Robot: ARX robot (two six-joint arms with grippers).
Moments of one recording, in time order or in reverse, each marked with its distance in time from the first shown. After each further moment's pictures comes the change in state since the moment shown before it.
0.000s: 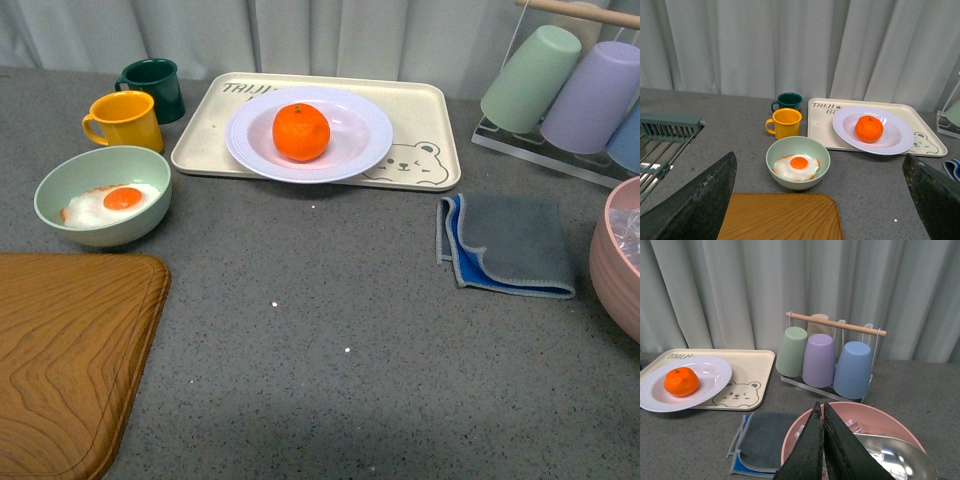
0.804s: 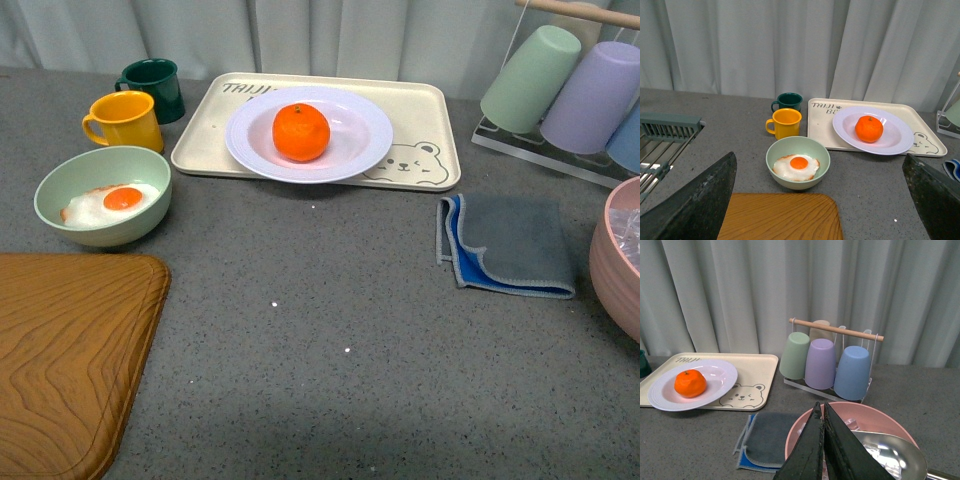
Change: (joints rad) left arm 0.000 0.000 0.000 0.000 0.000 0.000; right arm 0.000 -0.372 -0.004 -0.350 -0.001 0.000
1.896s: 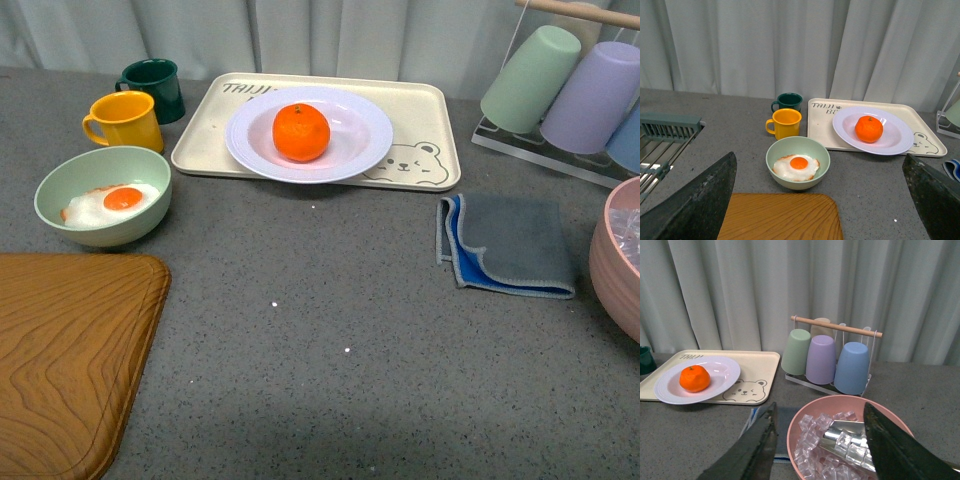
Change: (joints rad) left arm 0.000 0.000 0.000 0.000 0.000 0.000; right arm 0.000 -0.285 0.000 -0.290 -0.002 -0.001
